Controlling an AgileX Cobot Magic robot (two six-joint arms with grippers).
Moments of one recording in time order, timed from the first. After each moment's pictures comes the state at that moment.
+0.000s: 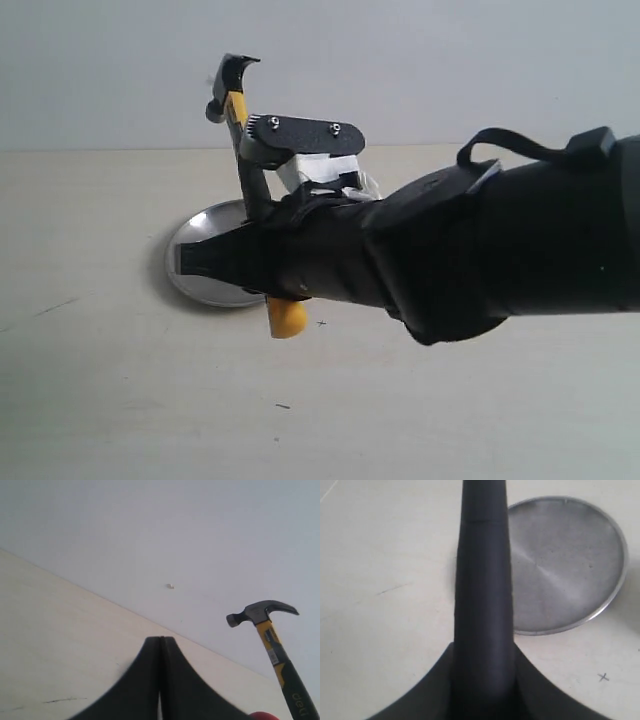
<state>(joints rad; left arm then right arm) 0.15 0.27 -0.12 -1.74 0.25 1.23 0.81 1.69 -0.96 1.59 -0.23 -0.98</state>
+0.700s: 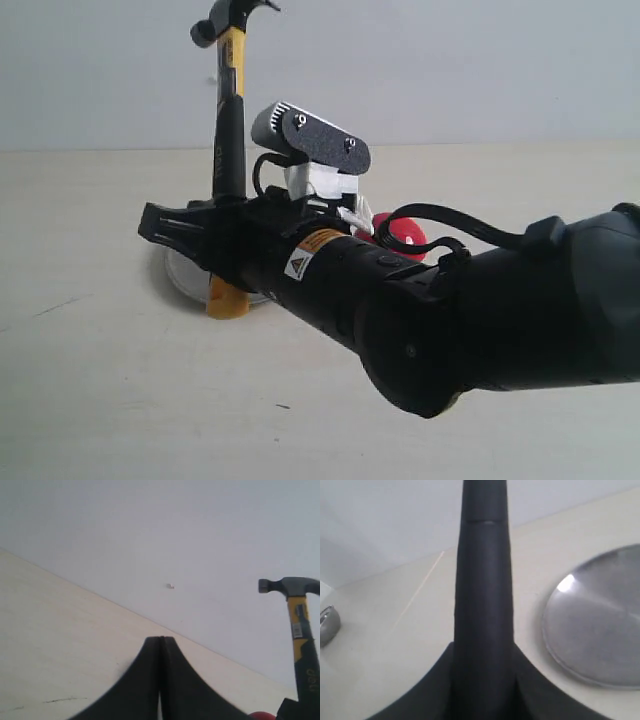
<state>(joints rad) 0.15 0.27 -0.12 -1.74 0.25 1.23 0.84 1.75 -0.85 0.44 -0.56 0.39</state>
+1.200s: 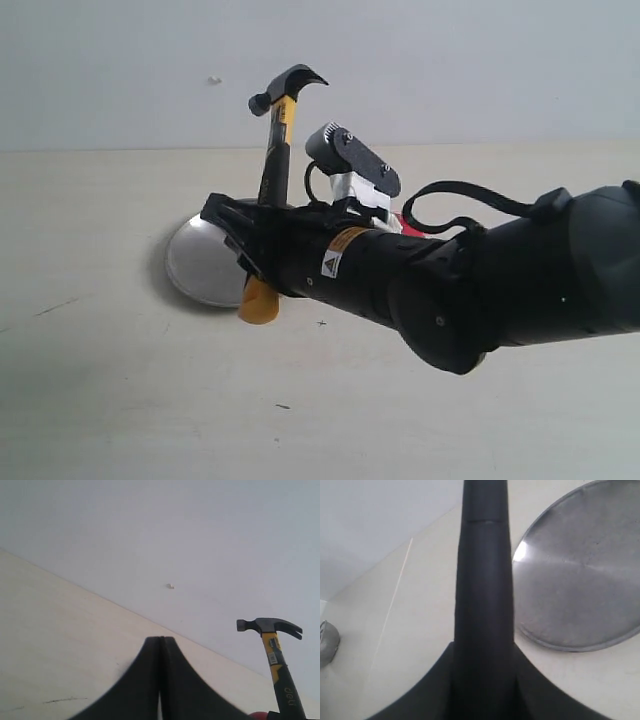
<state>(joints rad) 0.15 0.27 -0.12 -1.74 0.25 1.23 0.71 1.79 -0.85 0.19 -0.44 0.81</state>
